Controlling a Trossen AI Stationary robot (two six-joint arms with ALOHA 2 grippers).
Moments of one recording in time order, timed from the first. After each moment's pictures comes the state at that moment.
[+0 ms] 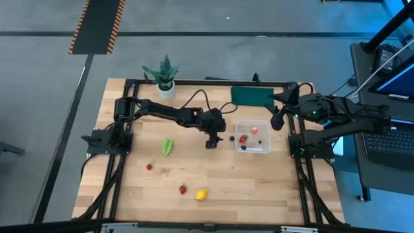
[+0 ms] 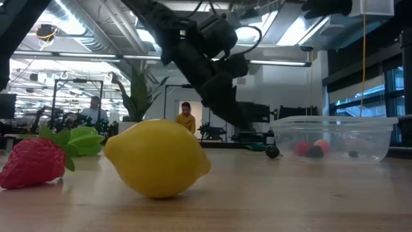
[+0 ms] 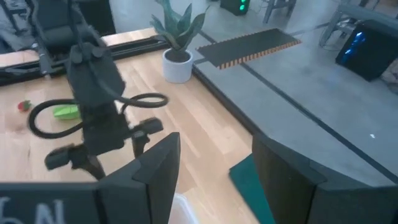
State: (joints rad) left arm 0.14 1.99 1.31 -0.14 0.09 0.17; right arm 0.05 0.79 1.05 -0.75 0.57 0.23
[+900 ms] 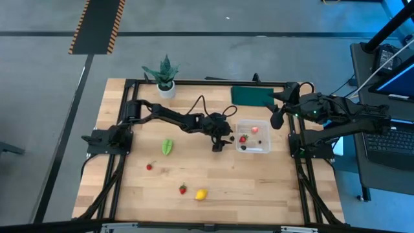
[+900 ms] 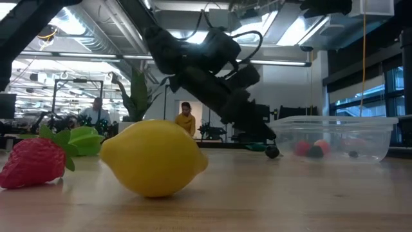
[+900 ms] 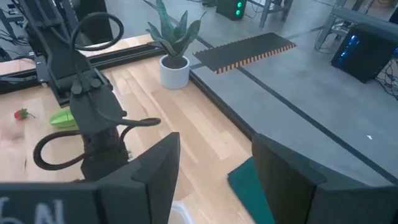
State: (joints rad) left arm 0.12 2.13 1.26 0.27 0.14 0.19; right arm 0.05 0.79 1.05 -0.73 0.59 0.23
